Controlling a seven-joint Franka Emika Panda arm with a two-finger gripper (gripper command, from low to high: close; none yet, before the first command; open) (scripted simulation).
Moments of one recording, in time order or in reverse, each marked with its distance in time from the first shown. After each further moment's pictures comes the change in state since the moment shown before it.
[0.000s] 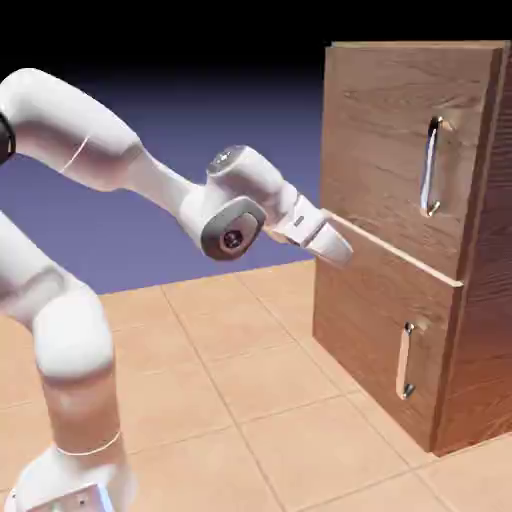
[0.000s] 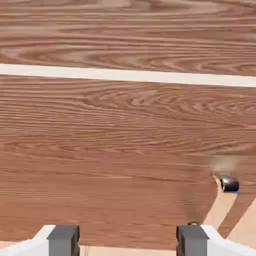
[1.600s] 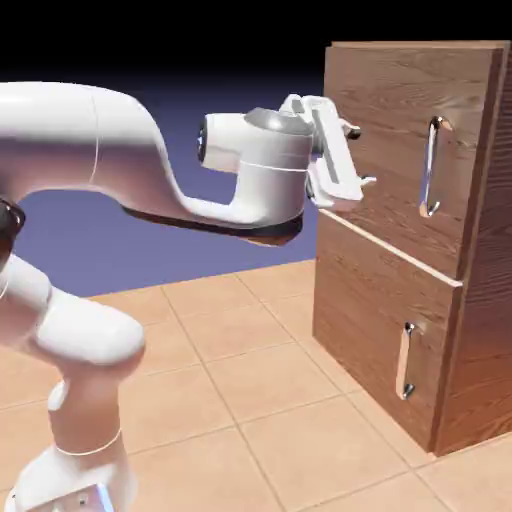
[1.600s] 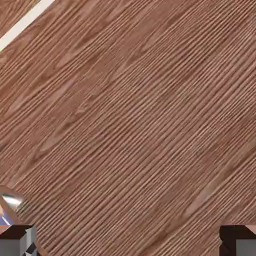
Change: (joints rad) arm 0.671 -0.190 -0.738 0.441 -2.088 -0.043 -0.707
